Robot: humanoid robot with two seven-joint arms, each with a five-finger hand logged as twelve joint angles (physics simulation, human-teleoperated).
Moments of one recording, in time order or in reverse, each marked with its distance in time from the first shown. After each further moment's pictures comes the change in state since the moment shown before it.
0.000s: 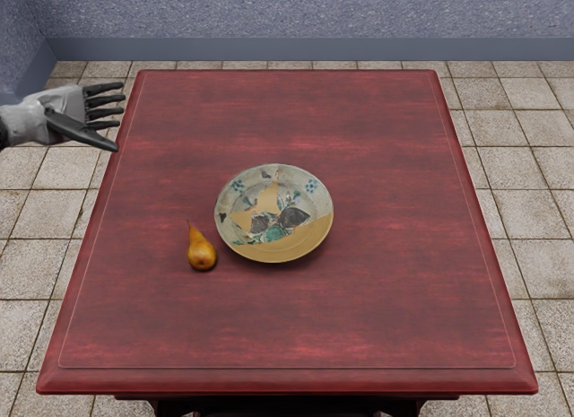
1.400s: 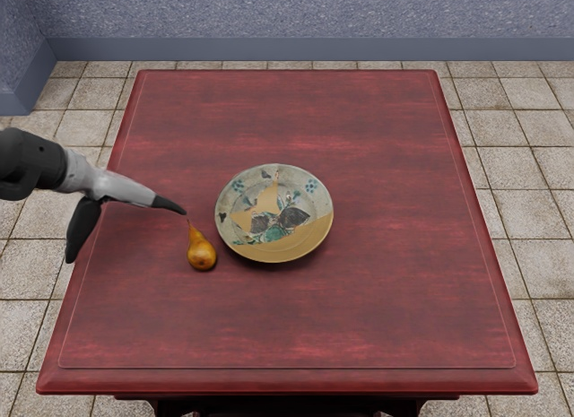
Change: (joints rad) left arm -0.303 0.164 0.285 -0.722 1.438 0.014 -0.299; right arm -0.004 0.000 0.004 -0.002 -0.001 -0.001 0.001
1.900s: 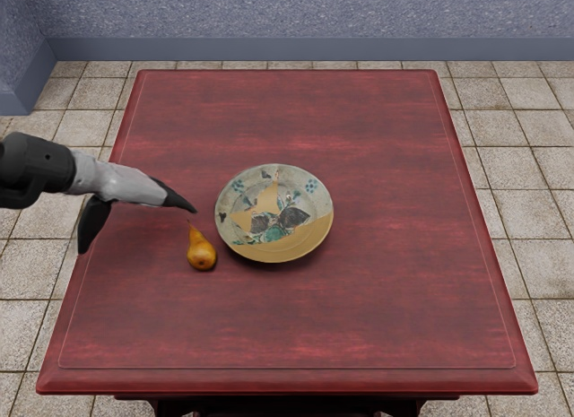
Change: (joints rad) left arm -0.149 -0.001 0.226 -0.106 -0.005 0.249 -0.009; right arm 0.000 0.000 0.000 0.000 0.000 0.000 0.000
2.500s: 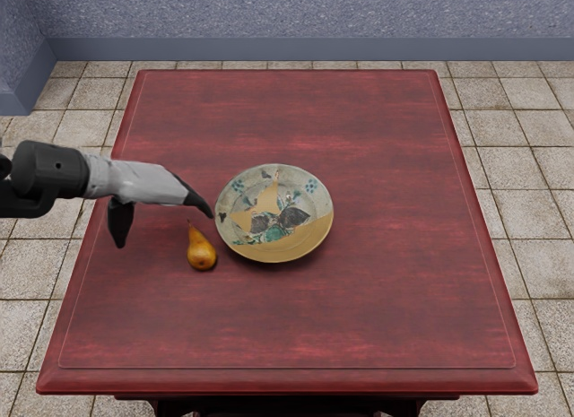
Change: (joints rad) left arm 0.007 0.008 0.018 -0.075 0.001 0.162 -0.001; right arm 0.000 0.000 0.000 0.000 0.000 0.000 0.000
